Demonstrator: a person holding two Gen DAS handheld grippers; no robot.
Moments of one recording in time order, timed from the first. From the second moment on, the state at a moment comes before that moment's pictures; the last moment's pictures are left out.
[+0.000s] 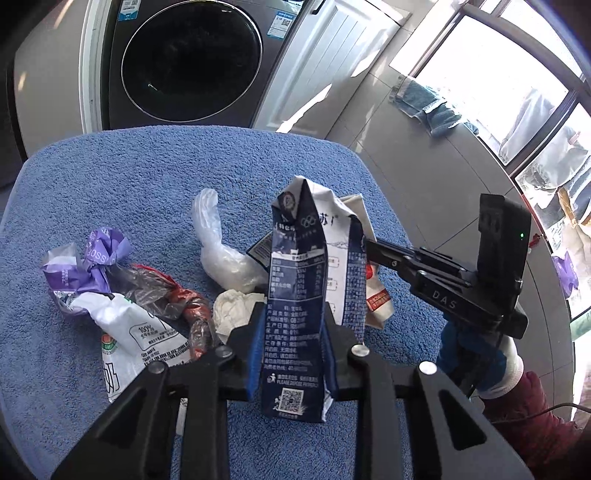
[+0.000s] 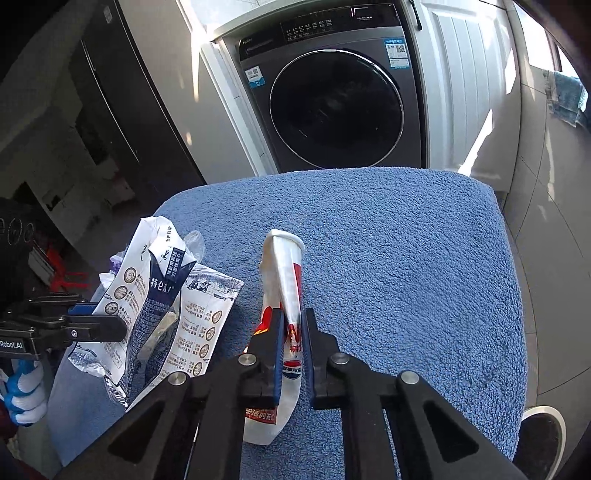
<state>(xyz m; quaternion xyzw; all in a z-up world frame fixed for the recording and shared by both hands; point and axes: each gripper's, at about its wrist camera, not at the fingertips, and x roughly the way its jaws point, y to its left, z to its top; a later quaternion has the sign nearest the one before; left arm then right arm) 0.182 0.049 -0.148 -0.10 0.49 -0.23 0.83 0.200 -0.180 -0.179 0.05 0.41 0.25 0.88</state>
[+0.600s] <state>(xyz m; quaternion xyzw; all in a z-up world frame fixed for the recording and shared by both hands) 0.106 0.111 -0.047 -0.11 0.38 -0.17 0.90 0.100 -0.202 -0.083 0.02 0.32 0.22 0.92</state>
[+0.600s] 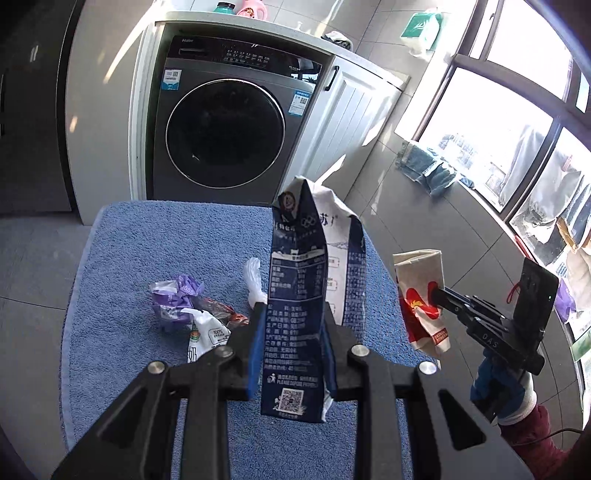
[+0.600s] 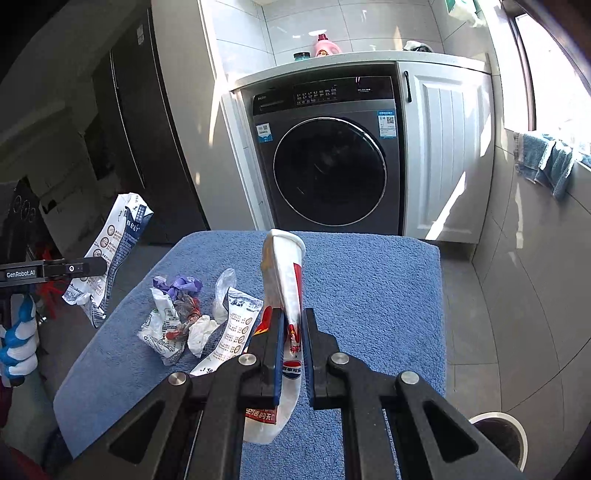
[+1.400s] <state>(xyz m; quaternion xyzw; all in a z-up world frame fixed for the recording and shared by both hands) 0.058 -0.010 0.039 -0.03 0.31 -0.21 0.93 0.000 -0.323 -0.004 0.04 0.20 0.14 0.97</state>
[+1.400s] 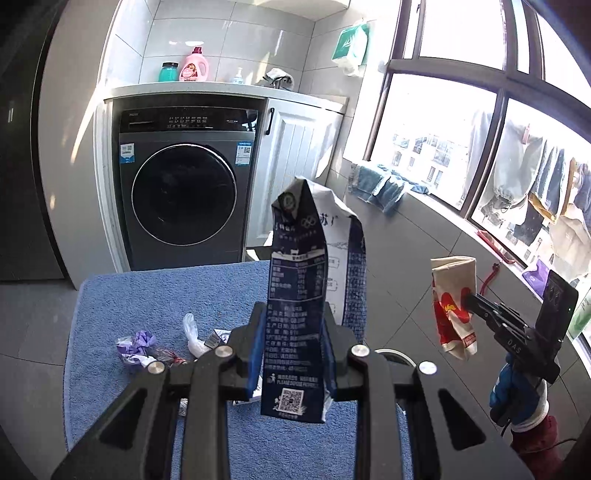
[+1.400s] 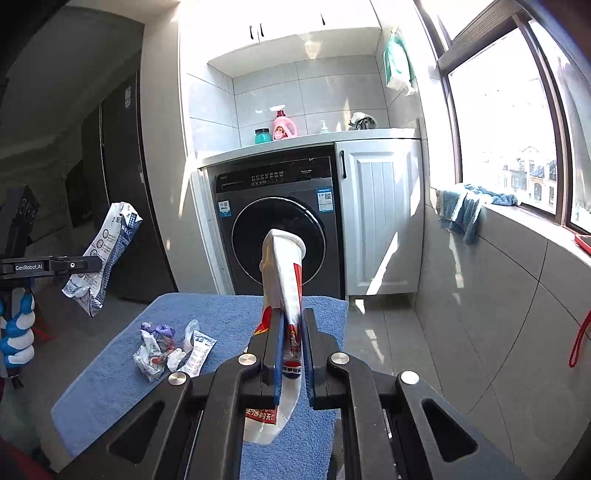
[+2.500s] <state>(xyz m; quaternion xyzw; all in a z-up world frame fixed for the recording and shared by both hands) 0.146 -0.391 -0.219 0.14 0.53 -0.37 0.75 0.041 -0.506 -0.219 0.13 0.40 -0.07 0.90</state>
